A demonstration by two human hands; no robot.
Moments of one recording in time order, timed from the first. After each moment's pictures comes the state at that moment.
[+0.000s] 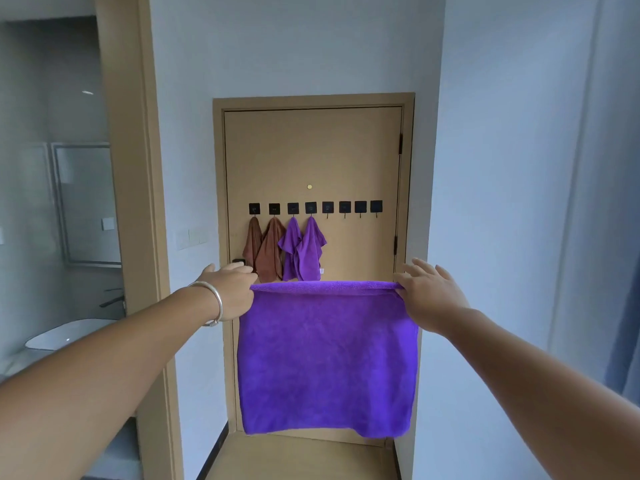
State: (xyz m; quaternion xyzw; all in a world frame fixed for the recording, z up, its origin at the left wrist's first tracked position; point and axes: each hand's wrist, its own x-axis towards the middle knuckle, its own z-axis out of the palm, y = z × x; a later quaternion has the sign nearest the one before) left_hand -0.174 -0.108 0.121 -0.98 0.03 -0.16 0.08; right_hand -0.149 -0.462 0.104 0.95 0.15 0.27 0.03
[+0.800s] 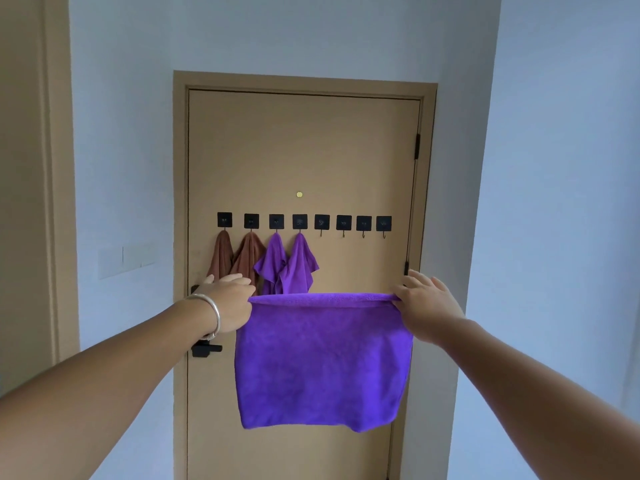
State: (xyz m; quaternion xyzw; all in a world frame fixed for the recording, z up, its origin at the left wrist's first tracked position) left_hand 0.181 -0.041 0.118 -0.99 0.05 -0.15 0.06; right_hand 0.189 -0.394 0.116 0.95 0.12 0.27 0.07
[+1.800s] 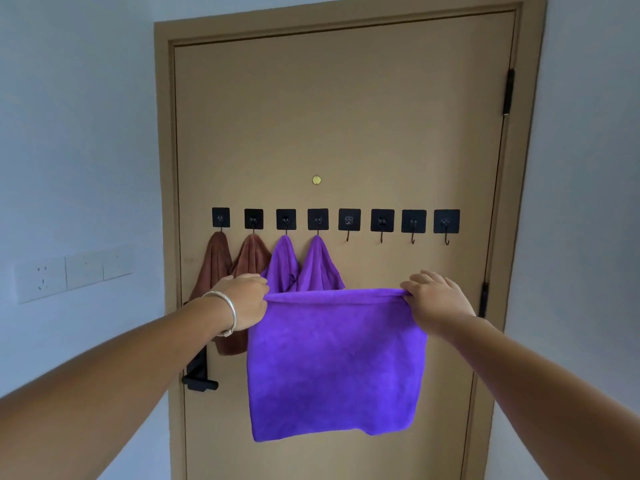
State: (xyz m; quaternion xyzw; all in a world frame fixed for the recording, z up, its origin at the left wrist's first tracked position) left_hand 0.520 -0.052 0.107 -0.98 0.02 -0.18 0.04; right_hand 0.591 -0.399 0.100 0.96 0.16 0.24 -0.01
